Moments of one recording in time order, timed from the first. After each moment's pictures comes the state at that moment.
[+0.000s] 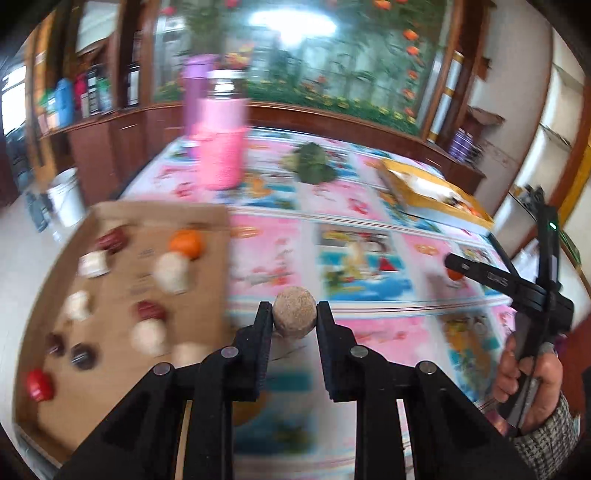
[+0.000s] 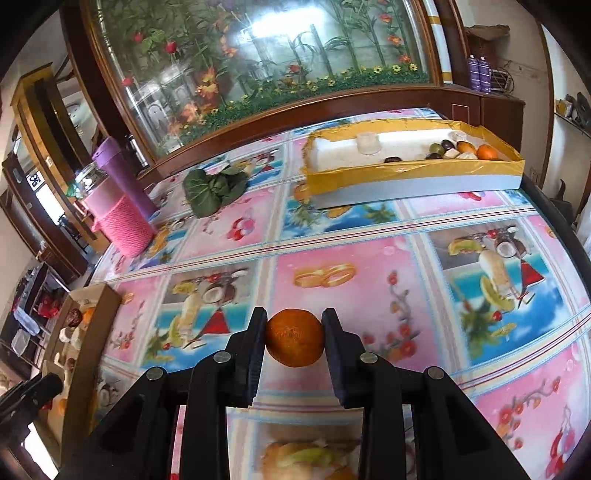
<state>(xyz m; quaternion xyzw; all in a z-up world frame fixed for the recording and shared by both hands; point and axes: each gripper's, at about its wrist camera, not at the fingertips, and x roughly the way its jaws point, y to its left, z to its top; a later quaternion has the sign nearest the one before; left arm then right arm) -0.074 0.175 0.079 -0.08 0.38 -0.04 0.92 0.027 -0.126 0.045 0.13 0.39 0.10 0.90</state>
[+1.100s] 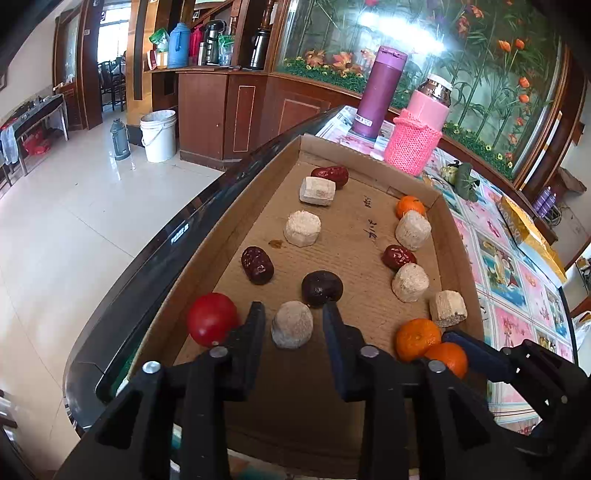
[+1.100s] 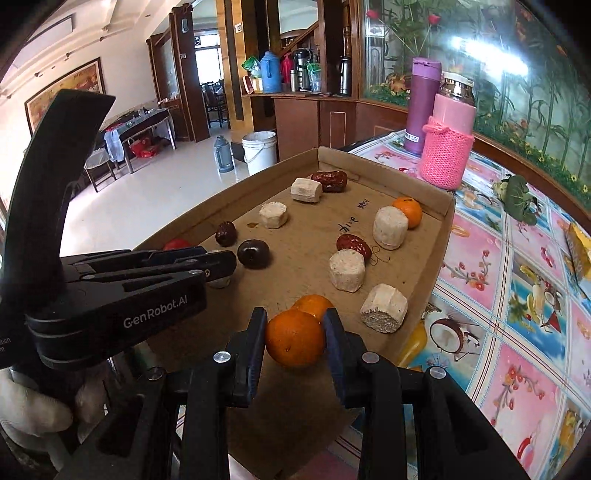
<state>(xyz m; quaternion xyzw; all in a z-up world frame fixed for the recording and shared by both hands) -0.134 0.325 0.032 -0.16 0.39 0.12 0.90 -0.112 0.185 0.039 -0.12 0.36 0.36 0.85</state>
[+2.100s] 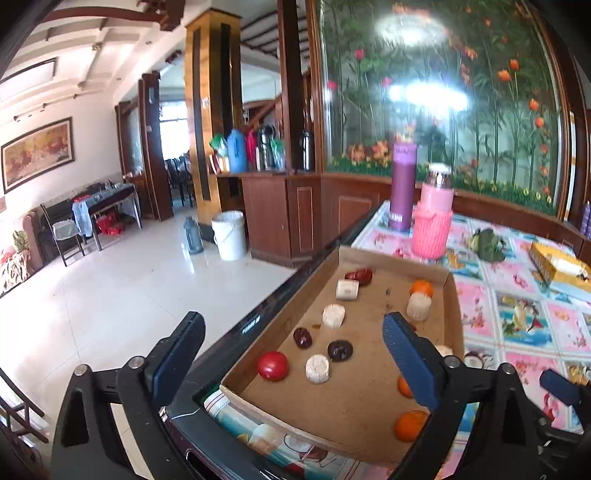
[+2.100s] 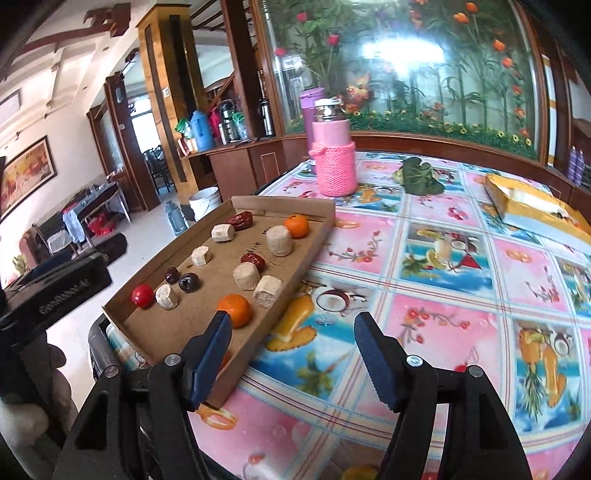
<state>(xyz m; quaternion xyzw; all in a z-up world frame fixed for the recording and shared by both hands) -0.200 0.259 0.108 -0.04 0.22 0.28 0.93 -0.137 0.075 0.067 0.01 0.32 0.26 0.91</state>
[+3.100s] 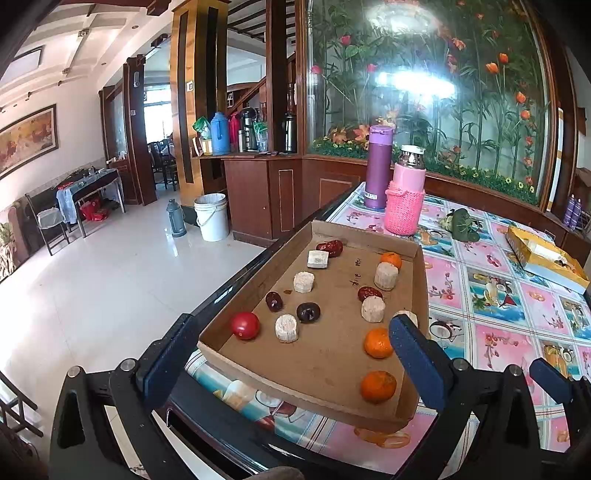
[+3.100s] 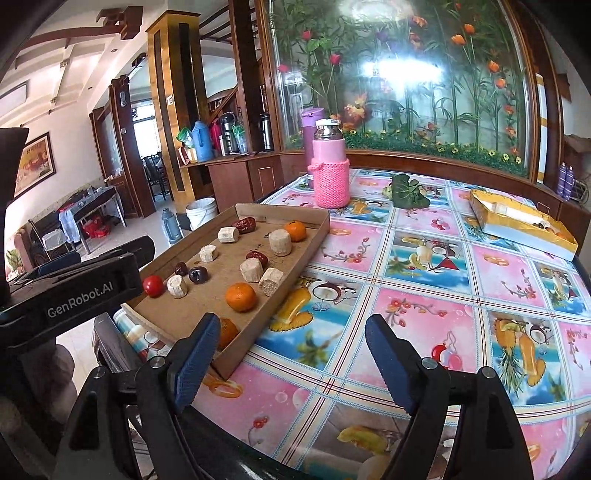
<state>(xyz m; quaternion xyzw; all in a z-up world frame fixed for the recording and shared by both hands) -0.210 0.235 0.102 -0.06 0.27 0.24 0.93 -0.180 0.067 0.073 -0.01 0.29 0.25 0.92</state>
